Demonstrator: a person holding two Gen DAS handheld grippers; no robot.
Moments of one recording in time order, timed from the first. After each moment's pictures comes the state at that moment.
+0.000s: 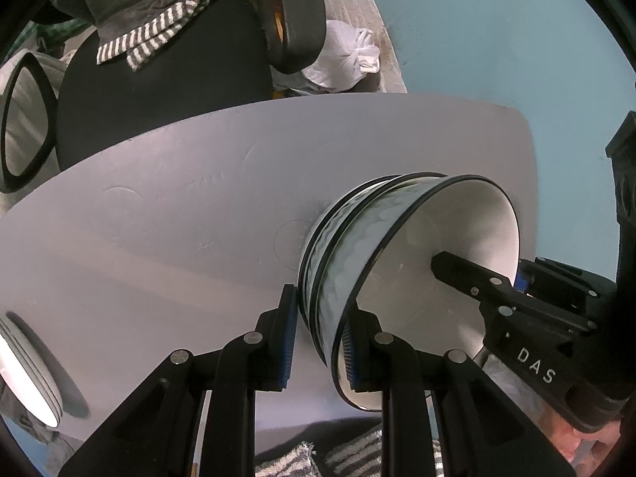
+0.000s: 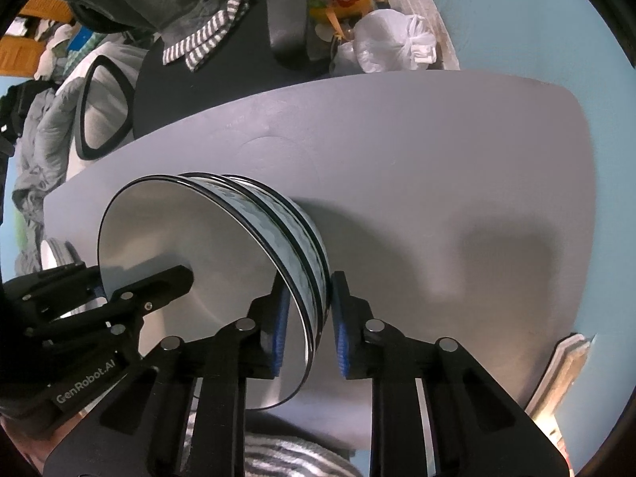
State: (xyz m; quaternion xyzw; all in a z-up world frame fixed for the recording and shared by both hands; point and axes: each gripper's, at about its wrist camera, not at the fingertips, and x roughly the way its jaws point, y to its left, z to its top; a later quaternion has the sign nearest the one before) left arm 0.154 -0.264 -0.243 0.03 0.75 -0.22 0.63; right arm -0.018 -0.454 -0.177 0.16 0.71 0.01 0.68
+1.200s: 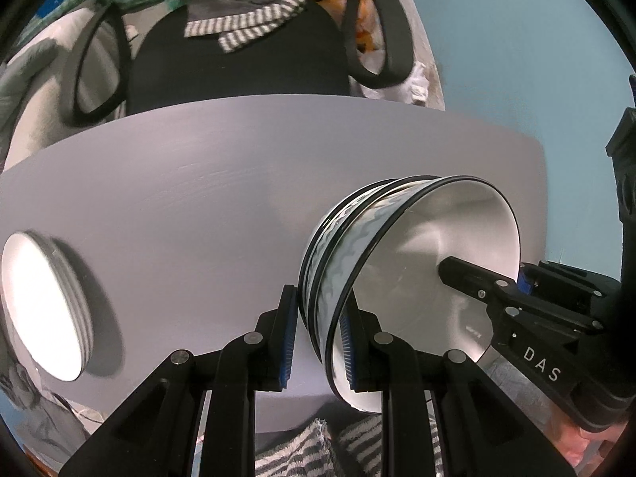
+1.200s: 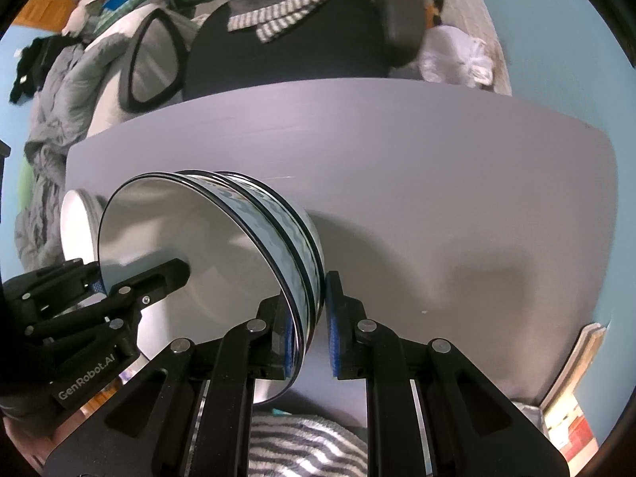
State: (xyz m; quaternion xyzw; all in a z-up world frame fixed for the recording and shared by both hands) left arm 0.133 -0.130 -0.205 -0.02 0.73 -0.16 0.67; right arm -0.015 -0.338 -0.152 0.11 0.72 0.06 0.68
